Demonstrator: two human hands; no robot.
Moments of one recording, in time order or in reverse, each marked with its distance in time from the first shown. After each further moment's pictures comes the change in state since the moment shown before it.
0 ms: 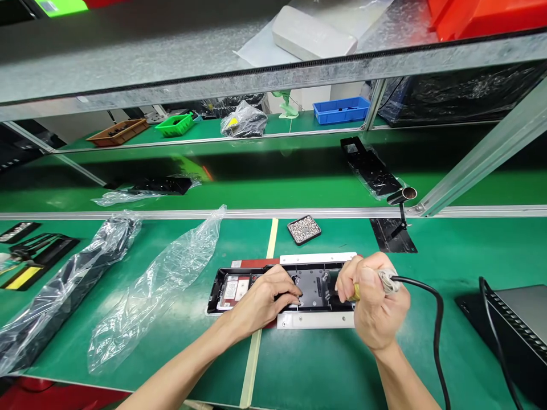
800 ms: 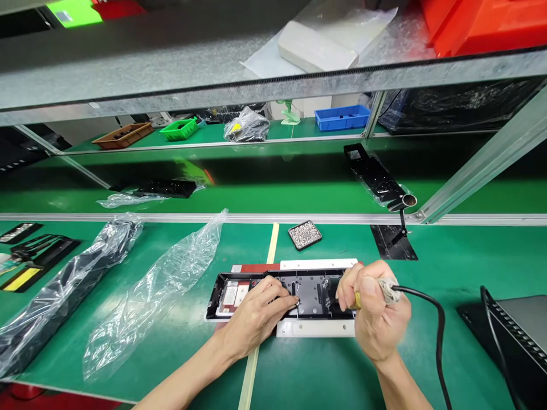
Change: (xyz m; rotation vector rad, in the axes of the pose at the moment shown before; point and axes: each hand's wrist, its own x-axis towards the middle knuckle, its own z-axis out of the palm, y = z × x) left_hand -0.022 0.002 0.002 0.303 0.130 0.208; right_hand -0.003 0.000 -0.002 -0.005 0.002 0.016
